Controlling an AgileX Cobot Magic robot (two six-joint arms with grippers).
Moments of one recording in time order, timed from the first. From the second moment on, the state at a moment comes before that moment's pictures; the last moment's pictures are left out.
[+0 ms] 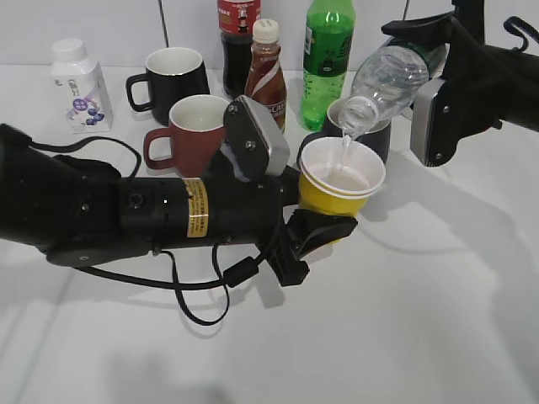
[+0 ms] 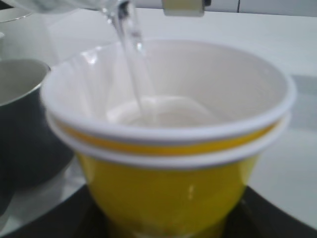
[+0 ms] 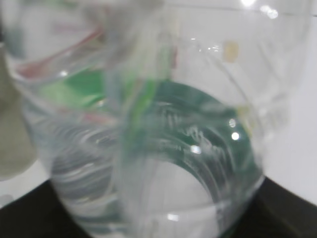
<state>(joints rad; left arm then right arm) -0.72 1.89 -0.83 0.76 -0.77 -0.33 0.15 1.71 -0.81 -0.77 -0.88 -1.12</state>
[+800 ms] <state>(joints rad) -0.72 1.89 -0.83 0.72 -0.80 -0.33 0.15 1.71 -0.81 -0.77 -0.88 -0.69</state>
